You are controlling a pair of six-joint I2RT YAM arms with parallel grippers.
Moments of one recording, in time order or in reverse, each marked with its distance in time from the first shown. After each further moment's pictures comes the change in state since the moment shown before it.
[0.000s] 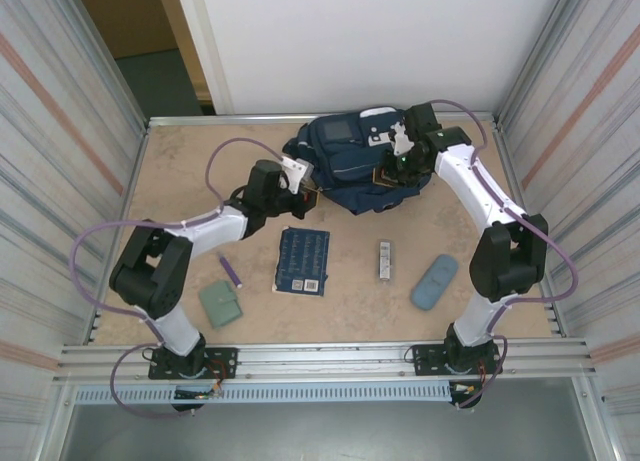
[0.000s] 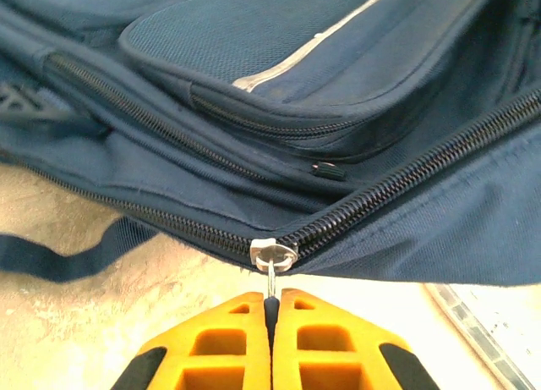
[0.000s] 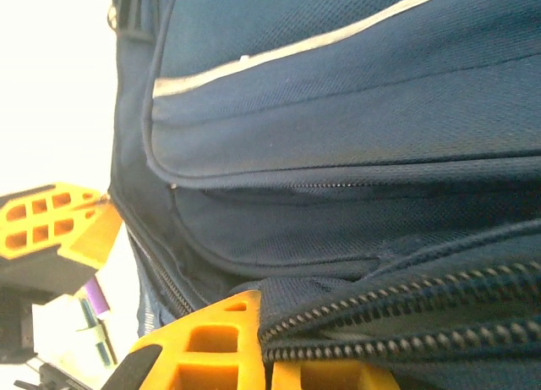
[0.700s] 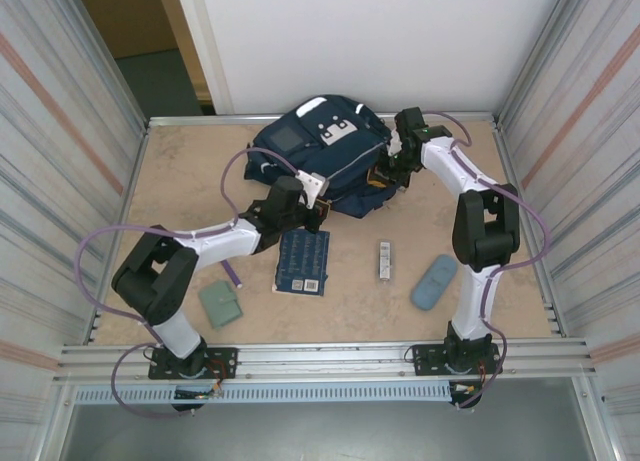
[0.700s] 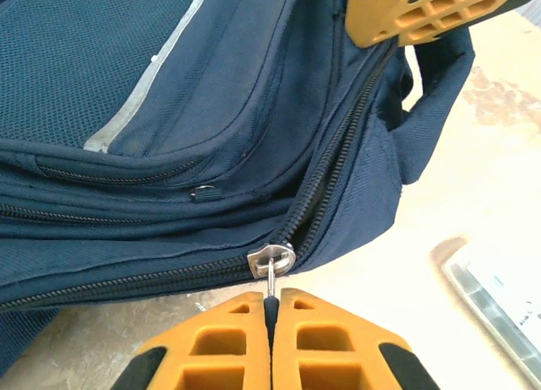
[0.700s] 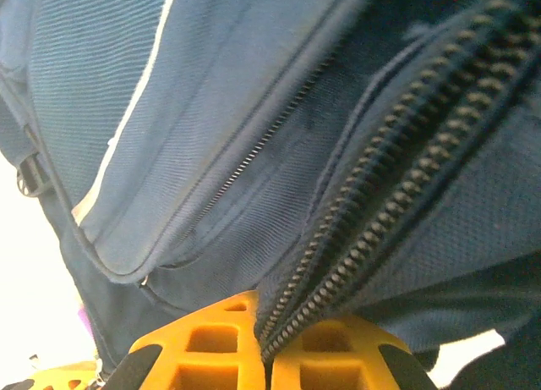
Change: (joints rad) left arm -0.144 0.010 -0.037 0.016 -0.255 0.000; right arm -0.047 0.256 0.071 0.079 -0.062 0.117
